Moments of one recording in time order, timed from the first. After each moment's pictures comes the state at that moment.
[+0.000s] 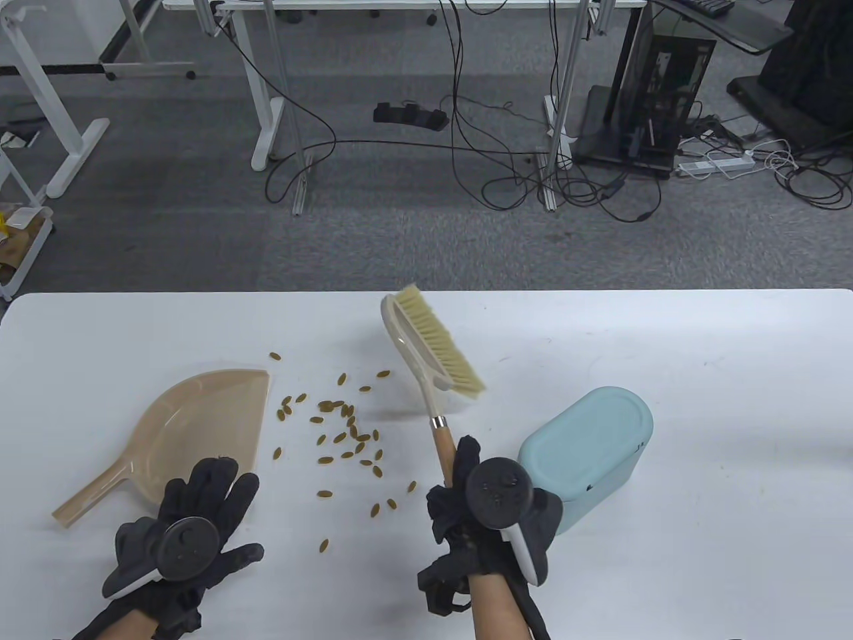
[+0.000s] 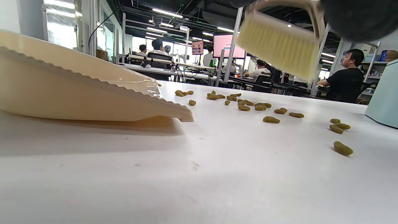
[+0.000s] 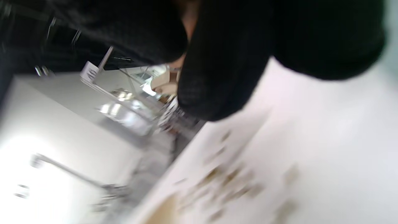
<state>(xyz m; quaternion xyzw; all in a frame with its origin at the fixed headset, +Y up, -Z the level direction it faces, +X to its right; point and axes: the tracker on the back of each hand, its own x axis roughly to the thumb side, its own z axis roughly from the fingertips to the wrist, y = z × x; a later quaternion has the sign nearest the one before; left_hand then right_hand) -0.335 -0.739 -0.255 -0.03 -0.18 0.06 0.98 0.052 -0.651 -0.247 -0.04 0.03 0.84 0.54</state>
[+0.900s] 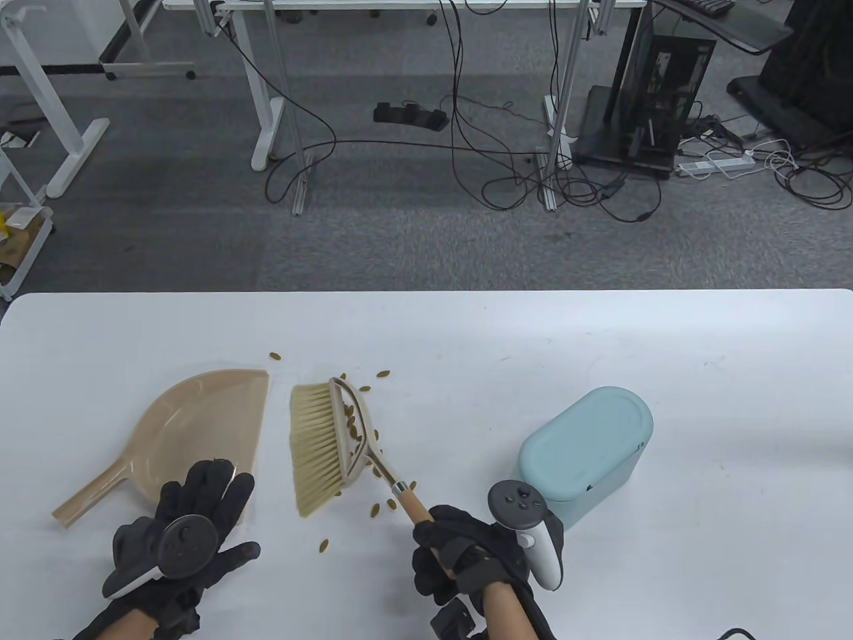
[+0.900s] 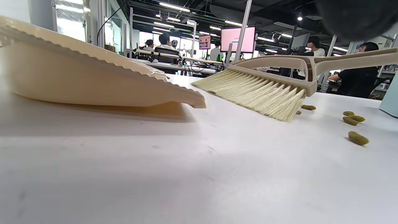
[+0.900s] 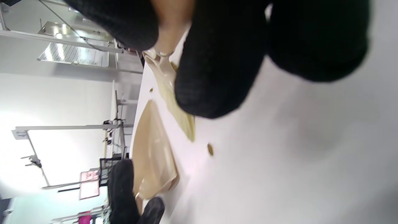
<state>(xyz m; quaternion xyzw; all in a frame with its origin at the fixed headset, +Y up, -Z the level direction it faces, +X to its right) -0.337 -0.745 -0.256 -0.04 -0.16 0.06 0.98 0.065 -0.746 -0.248 -0.04 0.28 0.78 0.56</state>
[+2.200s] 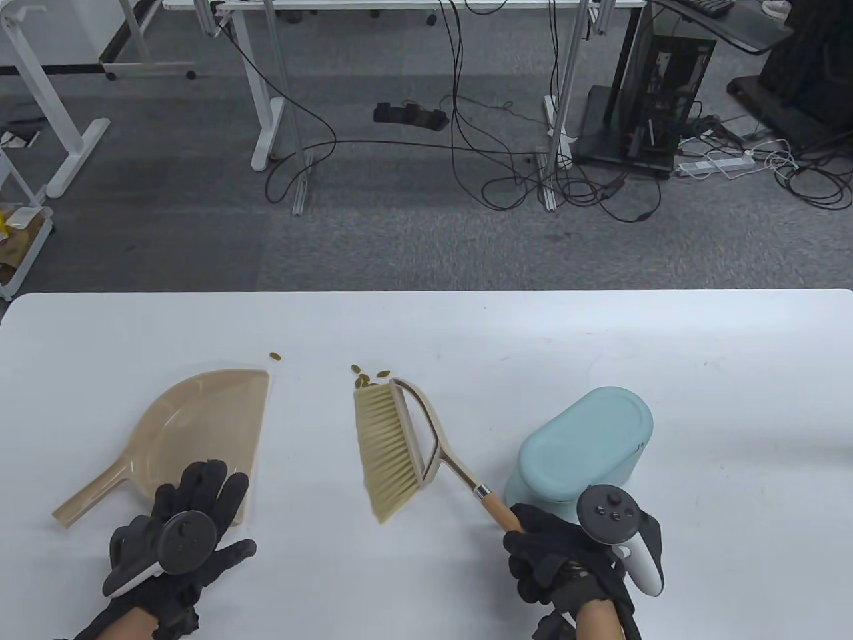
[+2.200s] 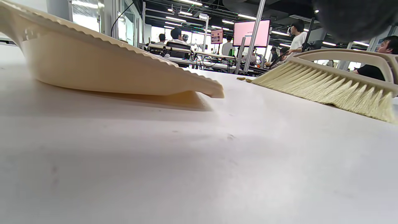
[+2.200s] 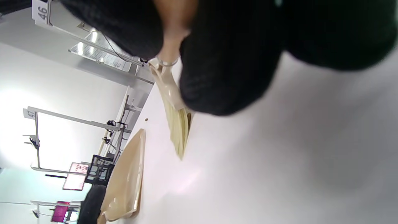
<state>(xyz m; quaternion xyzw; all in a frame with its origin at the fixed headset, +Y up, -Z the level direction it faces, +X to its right) -0.345 -0.751 -0.260 -0.06 -0.13 0.06 0.99 0.166 -0.744 -0.239 0.01 0.21 0.83 0.52</state>
